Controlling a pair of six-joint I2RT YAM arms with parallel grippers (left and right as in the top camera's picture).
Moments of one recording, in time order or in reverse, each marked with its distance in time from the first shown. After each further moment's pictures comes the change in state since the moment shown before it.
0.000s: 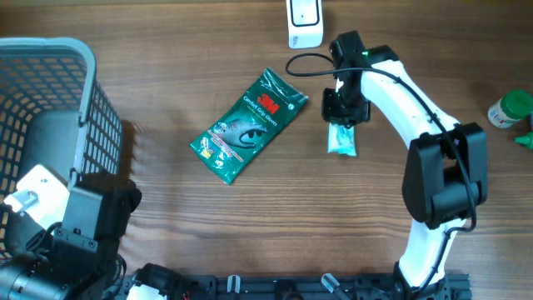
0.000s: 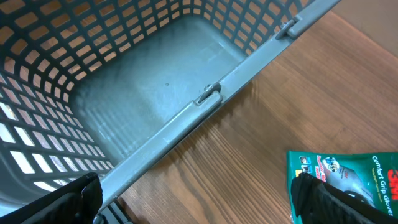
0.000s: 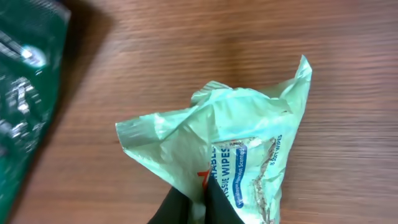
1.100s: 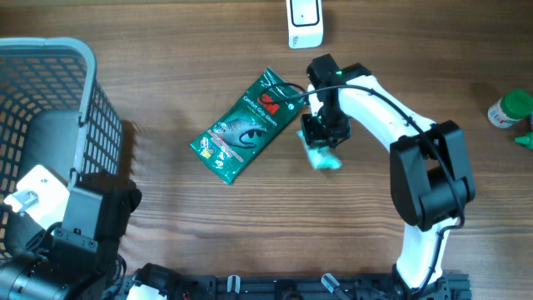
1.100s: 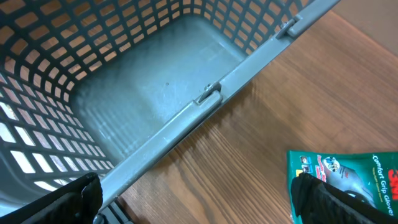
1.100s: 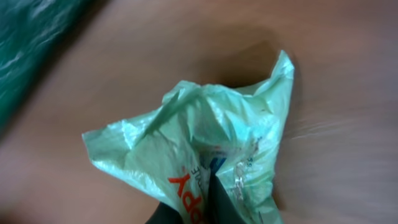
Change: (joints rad) left arm 0.000 0.000 0.000 0.000 0.000 0.000; right arm 0.086 0.020 -0.101 -0.017 -0.292 -0.207
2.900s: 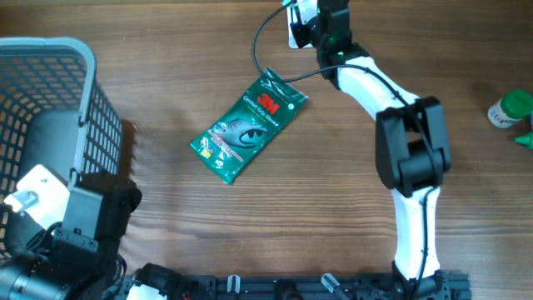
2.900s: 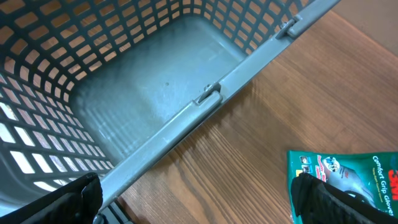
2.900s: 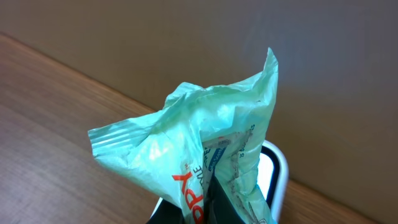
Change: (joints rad) left arm 0.000 0.001 0.000 0.000 0.000 0.000; right arm -0.067 0.276 0.278 1.283 0.301 -0.412
